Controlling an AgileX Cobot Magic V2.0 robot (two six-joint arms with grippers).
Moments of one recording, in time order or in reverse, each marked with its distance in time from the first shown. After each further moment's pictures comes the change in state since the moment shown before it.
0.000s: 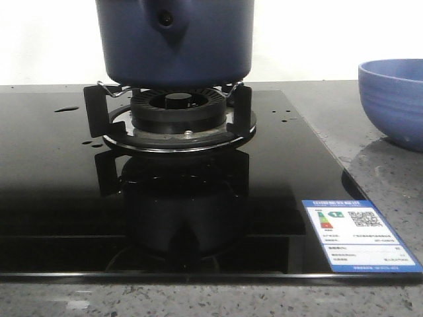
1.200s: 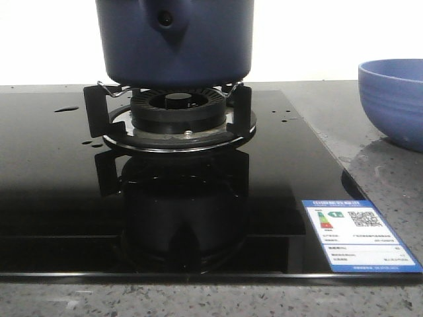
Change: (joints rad) left arm -0.090 0.132 0.059 0.019 0.024 0.086; right arm 0.000 -0.144 -0.109 0.038 0.057 0.000
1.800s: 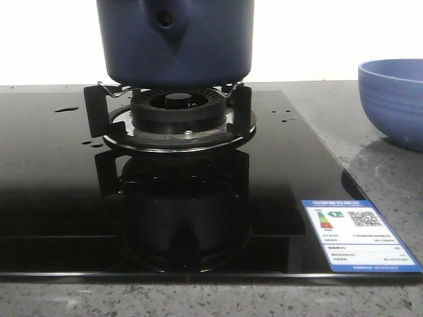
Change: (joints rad) left arm 0.000 0.013 -0.002 -0.009 0.015 0.002; right arm 0.000 0.000 0.000 0.004 -0.002 0.000
